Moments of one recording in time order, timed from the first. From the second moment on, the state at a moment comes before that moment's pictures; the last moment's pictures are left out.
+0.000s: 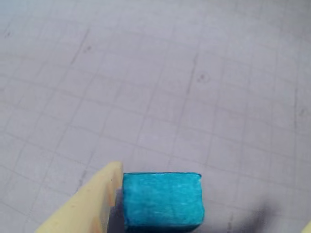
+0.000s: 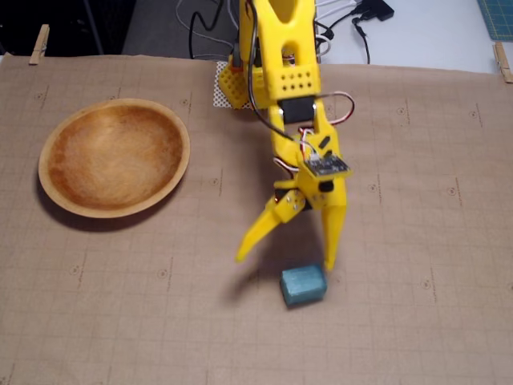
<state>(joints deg) -15.6 93.3 136.3 -8.1 88.6</state>
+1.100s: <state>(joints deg) -16.2 68.9 143.6 -45.3 88.6</state>
